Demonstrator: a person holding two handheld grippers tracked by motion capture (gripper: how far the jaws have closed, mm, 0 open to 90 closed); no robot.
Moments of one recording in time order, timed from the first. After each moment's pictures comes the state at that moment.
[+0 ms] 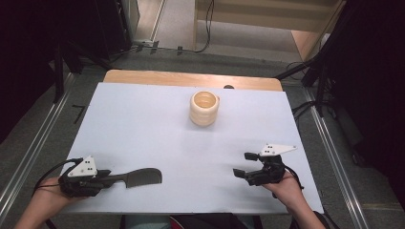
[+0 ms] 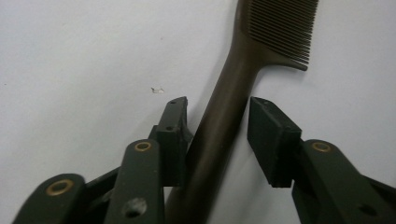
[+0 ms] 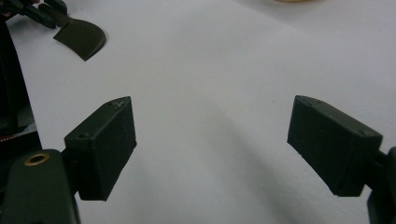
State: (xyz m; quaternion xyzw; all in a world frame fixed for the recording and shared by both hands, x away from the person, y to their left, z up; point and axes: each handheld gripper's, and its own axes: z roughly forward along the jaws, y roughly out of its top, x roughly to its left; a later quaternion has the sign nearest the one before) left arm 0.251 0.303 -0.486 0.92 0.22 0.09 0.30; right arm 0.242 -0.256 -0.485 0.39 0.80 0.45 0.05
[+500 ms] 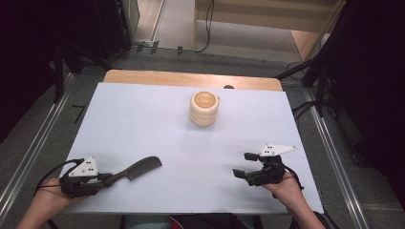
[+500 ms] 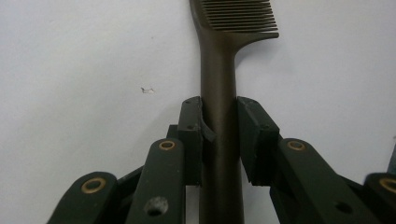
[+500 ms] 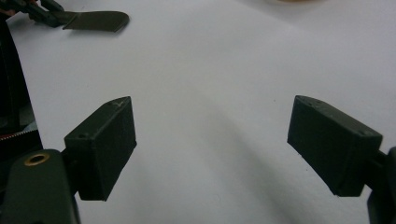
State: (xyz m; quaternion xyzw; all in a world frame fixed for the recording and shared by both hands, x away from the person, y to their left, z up) left arm 0.253 0.302 -0.485 0.92 0.24 0.07 0.30; right arm 0.242 -0.255 -0.486 0.39 0.80 0.45 0.05
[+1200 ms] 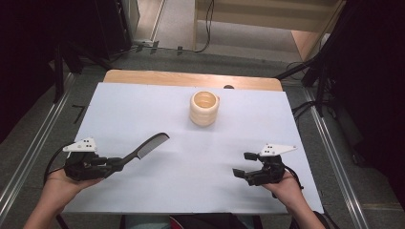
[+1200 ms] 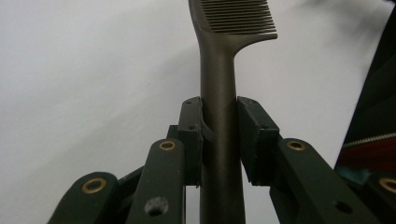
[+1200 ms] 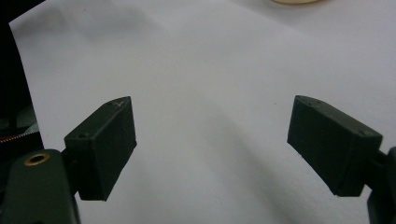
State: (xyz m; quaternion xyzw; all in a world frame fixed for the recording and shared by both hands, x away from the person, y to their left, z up) left arm 0.277 0.275 -0.441 0.85 0.33 0.00 0.41; right arm 0.242 -0.255 -0.485 0.38 0.80 0.46 0.05
